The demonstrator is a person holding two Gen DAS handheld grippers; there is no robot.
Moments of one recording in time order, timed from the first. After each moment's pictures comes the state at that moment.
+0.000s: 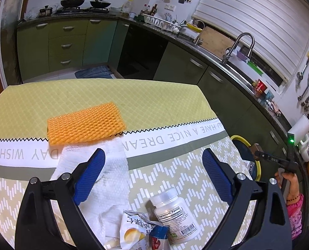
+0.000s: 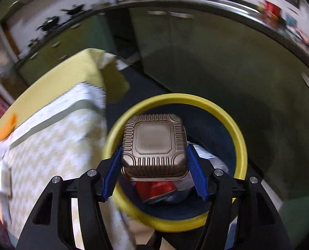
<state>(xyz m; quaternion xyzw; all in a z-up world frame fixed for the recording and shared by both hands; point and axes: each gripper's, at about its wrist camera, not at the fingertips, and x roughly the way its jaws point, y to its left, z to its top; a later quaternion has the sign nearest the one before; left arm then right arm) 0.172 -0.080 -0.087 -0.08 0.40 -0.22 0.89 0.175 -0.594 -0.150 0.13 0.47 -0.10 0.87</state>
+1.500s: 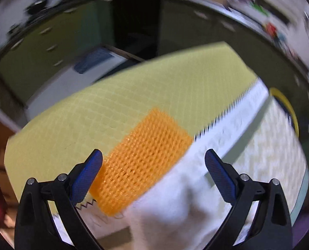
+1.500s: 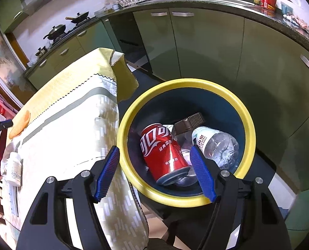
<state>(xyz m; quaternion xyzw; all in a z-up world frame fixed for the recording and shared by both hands) 0.293 -0.064 -0.120 0.13 0.50 -0.26 0.82 0.128 -0.567 -0.152 0.16 0.44 -0.06 0.88</state>
